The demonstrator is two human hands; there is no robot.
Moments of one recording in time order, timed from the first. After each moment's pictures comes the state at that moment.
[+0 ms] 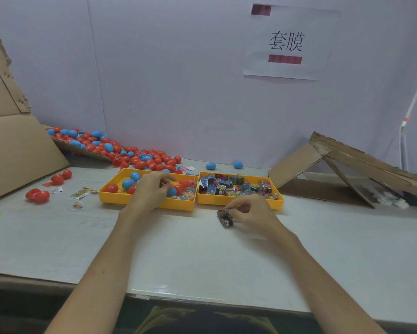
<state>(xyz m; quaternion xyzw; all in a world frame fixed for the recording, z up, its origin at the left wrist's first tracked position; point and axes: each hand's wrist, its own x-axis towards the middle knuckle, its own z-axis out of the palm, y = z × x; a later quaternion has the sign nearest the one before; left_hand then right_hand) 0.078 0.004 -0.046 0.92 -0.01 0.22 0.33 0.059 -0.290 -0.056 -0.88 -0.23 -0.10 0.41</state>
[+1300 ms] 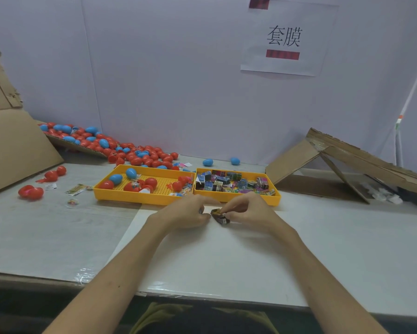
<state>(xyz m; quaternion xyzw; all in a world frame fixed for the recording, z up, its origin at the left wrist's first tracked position) 0.054 -0.075 -0.052 0.95 -0.23 -0.01 0.22 0.055 -0.294 -0.050 -0.86 -0.26 -0.02 0.43</state>
